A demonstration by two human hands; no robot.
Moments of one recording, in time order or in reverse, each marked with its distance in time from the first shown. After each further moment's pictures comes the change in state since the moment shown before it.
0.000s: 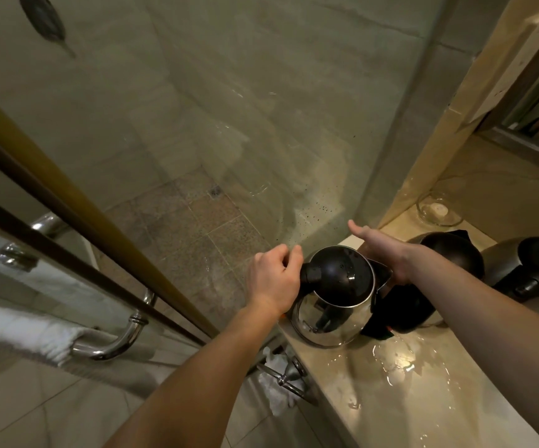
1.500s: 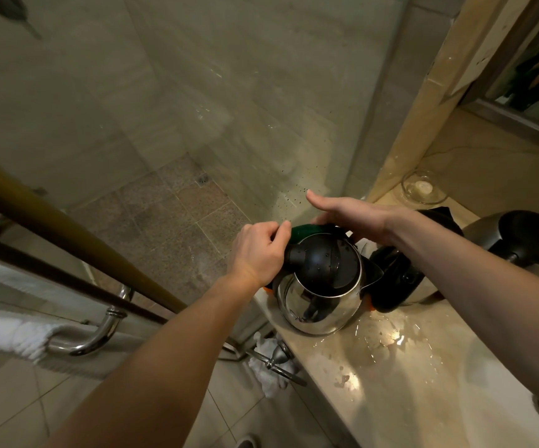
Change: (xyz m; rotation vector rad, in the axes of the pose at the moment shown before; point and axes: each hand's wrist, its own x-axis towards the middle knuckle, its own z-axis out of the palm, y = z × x) left_hand 0.026 -0.004 0.009 0.070 -0.100 0.197; right_hand -0.037 -0.026 0.000 -0.293 -0.175 -0.377
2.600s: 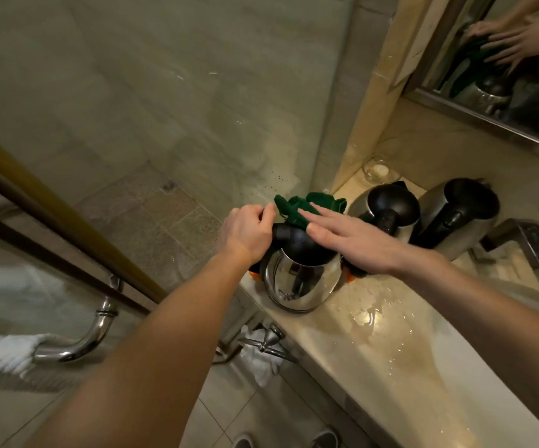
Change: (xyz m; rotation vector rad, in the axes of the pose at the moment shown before) left_hand 0.000 0.010 -0.006 0.109 -0.068 -0.005; right_hand -0.089 0.016 0.082 -0.365 0.399 -0.191
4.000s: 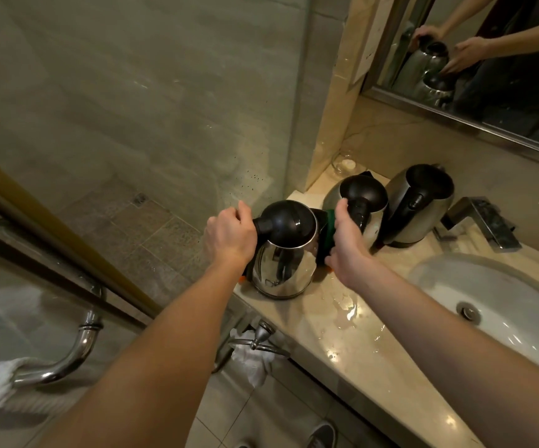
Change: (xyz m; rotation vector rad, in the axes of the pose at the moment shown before) left_hand -0.018 0.010 0.006 -0.032 0.124 -0.195; right_hand 0.008 0.010 0.050 1.399 0.644 0.559
